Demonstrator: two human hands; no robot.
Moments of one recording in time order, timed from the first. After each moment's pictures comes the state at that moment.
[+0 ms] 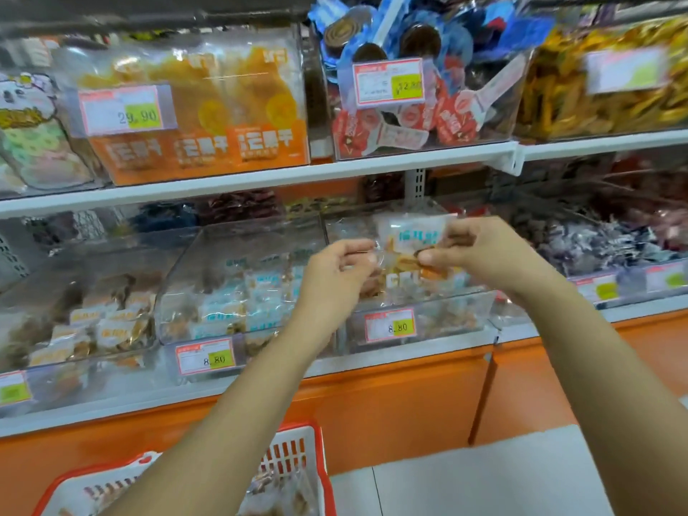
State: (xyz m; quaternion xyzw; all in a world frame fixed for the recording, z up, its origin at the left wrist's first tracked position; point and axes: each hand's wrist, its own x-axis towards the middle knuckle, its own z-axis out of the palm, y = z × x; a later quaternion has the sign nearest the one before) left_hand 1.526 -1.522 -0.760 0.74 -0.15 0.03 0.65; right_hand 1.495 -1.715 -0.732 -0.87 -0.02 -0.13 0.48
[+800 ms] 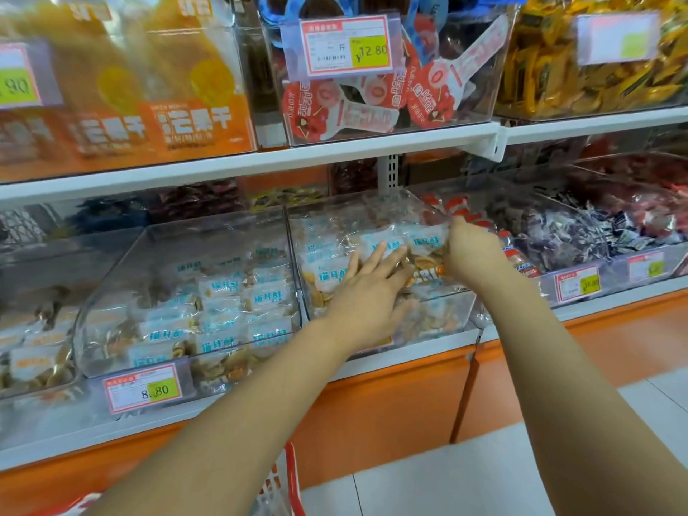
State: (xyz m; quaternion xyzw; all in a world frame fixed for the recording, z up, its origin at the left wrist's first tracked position) left_hand 1.587 -1.590 -0.814 0.90 -0.42 0.09 0.07; right_hand 1.573 -1.757 -0.781 -0.96 0.20 -0.16 0.13
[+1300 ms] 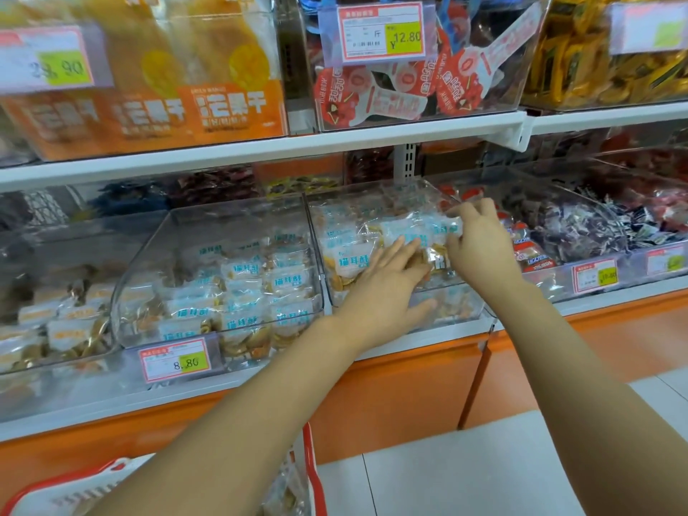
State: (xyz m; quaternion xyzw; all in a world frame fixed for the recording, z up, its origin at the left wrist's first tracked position) left_hand 1.564 -1.573 -0.809 0.88 -0.43 0.07 0.17; right_hand 1.564 -1.743 -0.796 -0.93 0.11 -0.30 0.18
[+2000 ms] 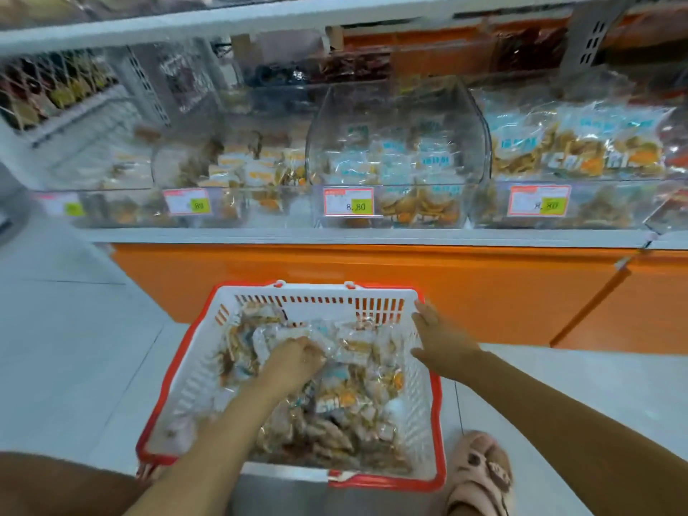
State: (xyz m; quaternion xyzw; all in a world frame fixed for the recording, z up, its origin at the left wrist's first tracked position) left_hand 1.414 -1.262 -1.015 0.94 0.05 -0.19 0.27; right_hand 1.445 -1.529 -0.995 -0.97 -0.15 0.19 0.04
